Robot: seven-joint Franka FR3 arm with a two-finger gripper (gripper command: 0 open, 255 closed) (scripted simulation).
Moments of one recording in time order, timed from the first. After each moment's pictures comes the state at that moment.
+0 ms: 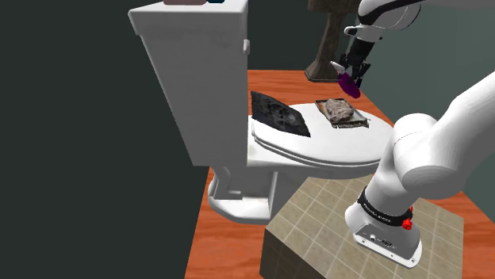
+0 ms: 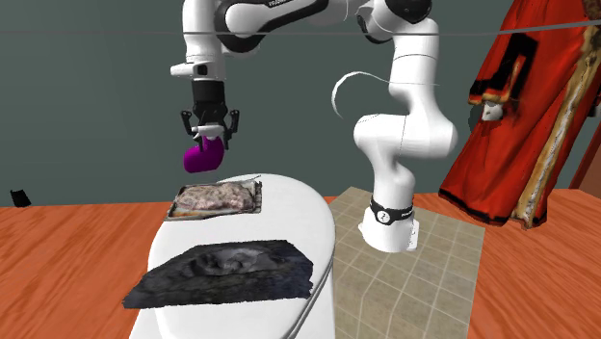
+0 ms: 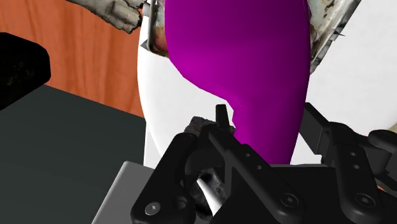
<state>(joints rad) 0.27 -0.40 -1.10 -2.15 -0.21 1.97 -1.84</state>
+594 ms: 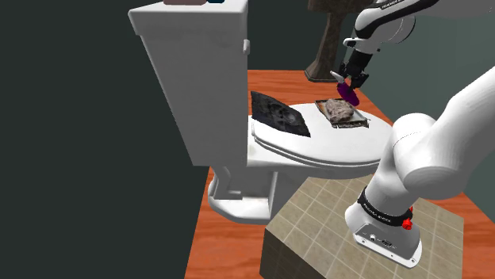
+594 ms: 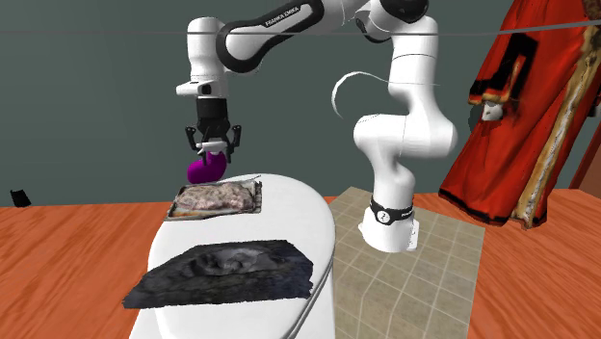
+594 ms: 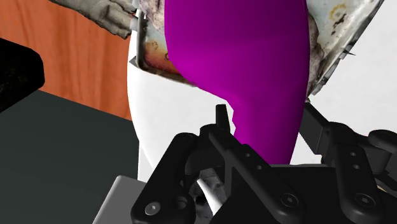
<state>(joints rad) 0.30 -0.37 -1.19 -2.22 -0.19 2.07 -1.89</state>
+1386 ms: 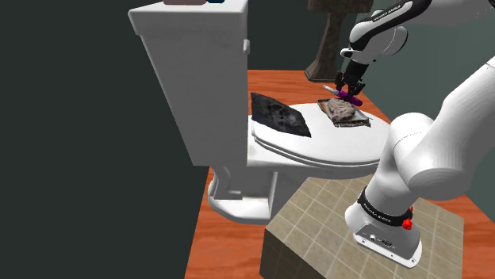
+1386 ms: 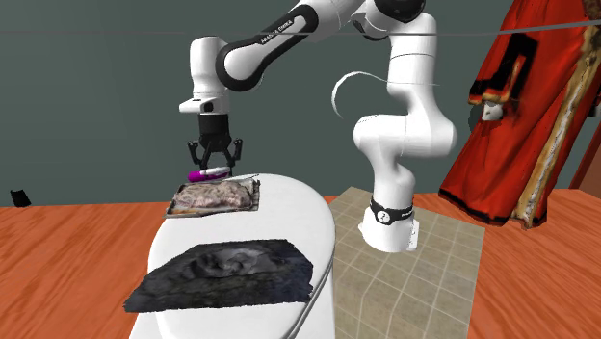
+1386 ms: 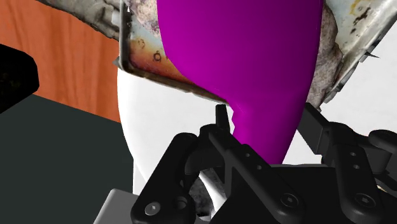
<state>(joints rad) 0.38 -0.31 -1.30 -2.28 -0.15 2.18 -1.93</state>
